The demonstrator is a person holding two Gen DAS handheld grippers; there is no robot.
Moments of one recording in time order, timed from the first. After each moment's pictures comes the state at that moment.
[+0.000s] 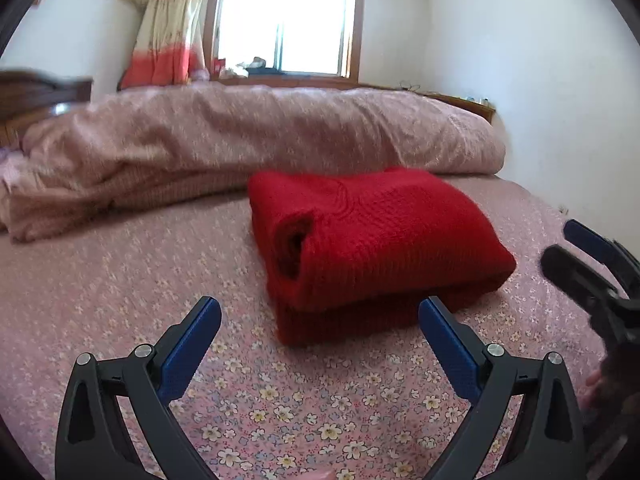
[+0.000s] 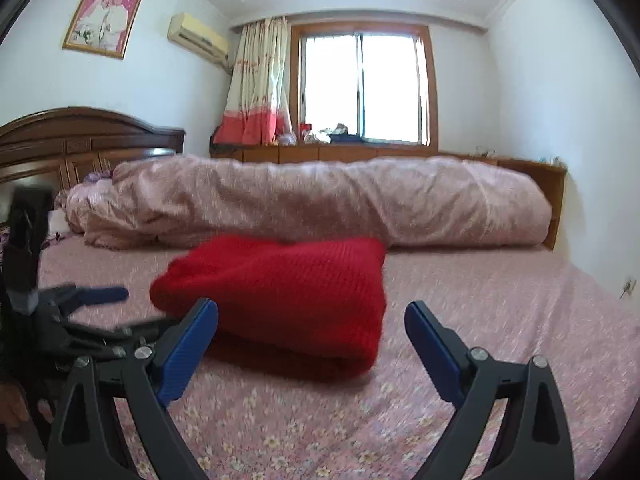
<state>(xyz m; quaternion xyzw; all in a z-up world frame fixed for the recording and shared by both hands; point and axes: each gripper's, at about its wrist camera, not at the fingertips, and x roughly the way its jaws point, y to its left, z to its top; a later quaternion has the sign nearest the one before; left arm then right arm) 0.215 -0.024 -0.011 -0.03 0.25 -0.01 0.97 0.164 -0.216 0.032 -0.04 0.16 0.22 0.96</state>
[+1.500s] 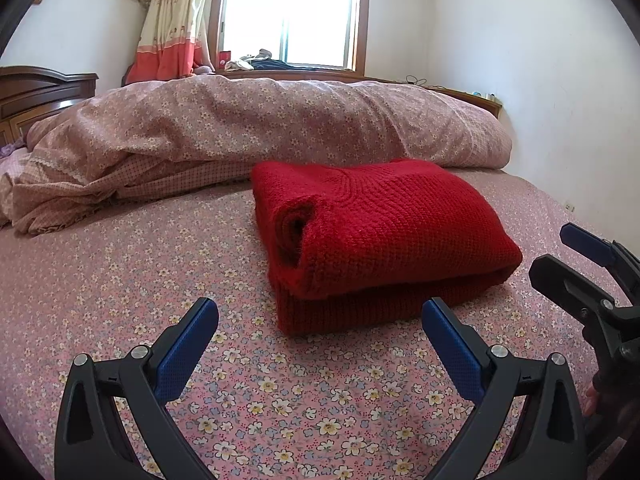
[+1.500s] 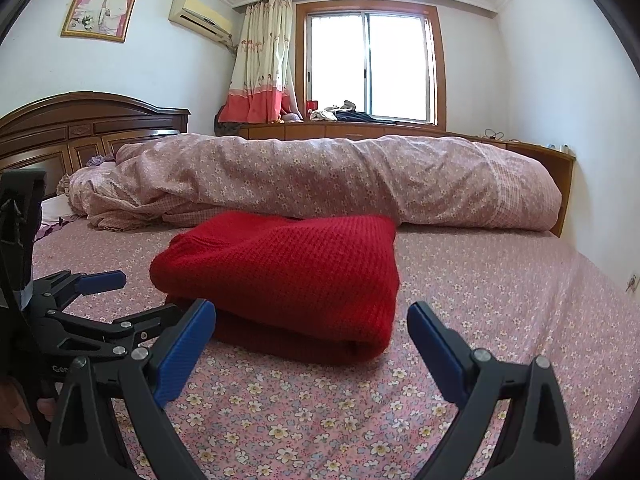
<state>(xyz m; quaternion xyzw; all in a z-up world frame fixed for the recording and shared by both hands) 0.220 -0.018 -0.019 -0.05 0.27 0.00 0.96 0.171 -0.209 0.024 -0.05 0.19 0.23 0.95</state>
